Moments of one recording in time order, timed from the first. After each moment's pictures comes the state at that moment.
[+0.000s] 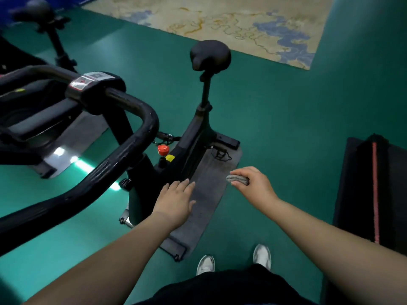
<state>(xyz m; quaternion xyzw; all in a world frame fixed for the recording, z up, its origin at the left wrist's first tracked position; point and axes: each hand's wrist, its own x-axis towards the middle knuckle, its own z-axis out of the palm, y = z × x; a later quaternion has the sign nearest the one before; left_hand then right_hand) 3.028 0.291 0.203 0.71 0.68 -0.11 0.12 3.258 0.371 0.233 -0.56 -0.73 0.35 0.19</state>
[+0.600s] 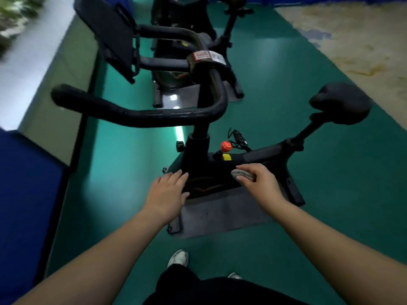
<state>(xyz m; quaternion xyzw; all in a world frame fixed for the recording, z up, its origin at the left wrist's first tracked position) 3.093 0.238 0.237 0.34 0.93 -0.02 0.09 3.198 0.477 0.261 -0.22 -0.88 0.42 0.06</state>
